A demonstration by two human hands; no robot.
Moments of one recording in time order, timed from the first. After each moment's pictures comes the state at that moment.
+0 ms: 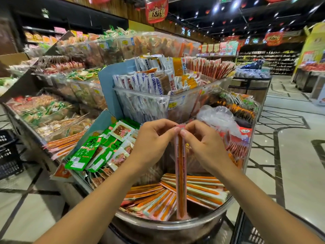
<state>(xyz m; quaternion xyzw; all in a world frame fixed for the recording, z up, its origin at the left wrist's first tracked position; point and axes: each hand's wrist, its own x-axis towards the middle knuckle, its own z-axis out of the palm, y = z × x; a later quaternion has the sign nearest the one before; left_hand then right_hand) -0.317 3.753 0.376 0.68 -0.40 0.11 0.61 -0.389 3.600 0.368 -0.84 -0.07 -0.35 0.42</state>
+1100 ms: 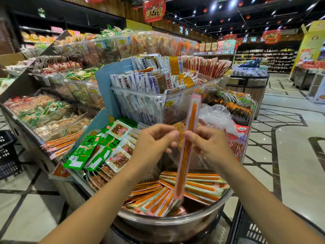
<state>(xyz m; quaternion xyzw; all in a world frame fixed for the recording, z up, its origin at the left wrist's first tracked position) -0.334 3.753 0.364 0.67 -0.32 -0.01 0.67 -0.399 3.581 0.360 -0.77 -0.04 -0.29 0.57</state>
